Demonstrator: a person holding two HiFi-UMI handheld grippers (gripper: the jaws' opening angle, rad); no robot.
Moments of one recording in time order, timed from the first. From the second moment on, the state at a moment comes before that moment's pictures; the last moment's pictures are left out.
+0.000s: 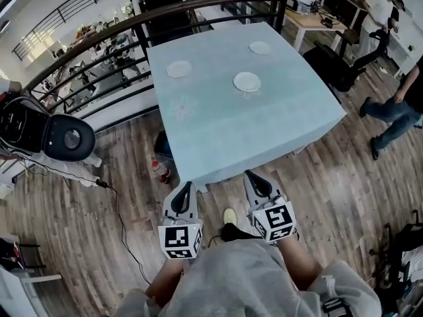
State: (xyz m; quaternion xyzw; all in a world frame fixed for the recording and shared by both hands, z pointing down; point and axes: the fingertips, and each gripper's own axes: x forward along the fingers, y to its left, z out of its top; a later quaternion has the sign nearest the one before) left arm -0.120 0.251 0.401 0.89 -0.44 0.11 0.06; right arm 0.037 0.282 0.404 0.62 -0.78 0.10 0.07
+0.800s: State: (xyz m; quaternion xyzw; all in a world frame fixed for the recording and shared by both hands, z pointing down) left arm -0.125 0.163 0.396 0.86 -0.49 0.13 0.06; right arm 0.084 0.175 0.395 0.60 -0.79 0.09 0.06
